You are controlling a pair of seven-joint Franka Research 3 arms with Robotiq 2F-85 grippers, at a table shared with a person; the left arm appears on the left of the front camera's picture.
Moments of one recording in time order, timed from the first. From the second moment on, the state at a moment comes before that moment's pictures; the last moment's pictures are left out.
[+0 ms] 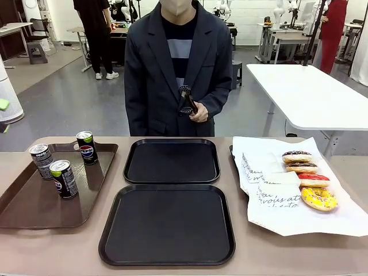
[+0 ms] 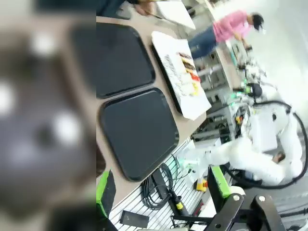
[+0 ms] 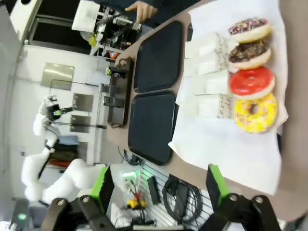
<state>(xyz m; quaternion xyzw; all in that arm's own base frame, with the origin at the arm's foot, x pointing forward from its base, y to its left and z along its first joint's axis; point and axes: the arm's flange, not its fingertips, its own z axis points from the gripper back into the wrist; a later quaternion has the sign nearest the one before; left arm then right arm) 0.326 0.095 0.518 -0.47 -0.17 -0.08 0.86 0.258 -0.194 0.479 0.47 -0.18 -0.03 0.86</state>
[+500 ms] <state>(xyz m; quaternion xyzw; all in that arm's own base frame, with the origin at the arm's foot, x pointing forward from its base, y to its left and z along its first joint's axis) 0.315 0.176 0.473 -0.54 -0.17 -0.01 0.82 0.223 -0.258 0.456 0.56 -0.18 -0.03 0.81</state>
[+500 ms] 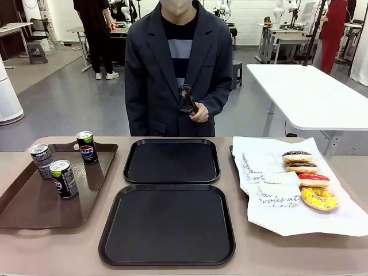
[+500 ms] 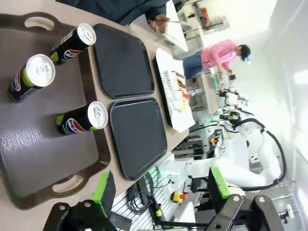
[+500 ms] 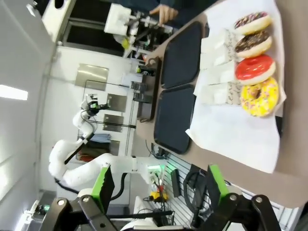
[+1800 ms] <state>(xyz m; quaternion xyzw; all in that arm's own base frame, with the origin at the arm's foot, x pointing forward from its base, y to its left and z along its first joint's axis) 0.313 0.189 0.470 -0.54 -0.16 0.00 0.83 0.222 -0.267 0.446 0.56 -0.16 -0.05 0.81</state>
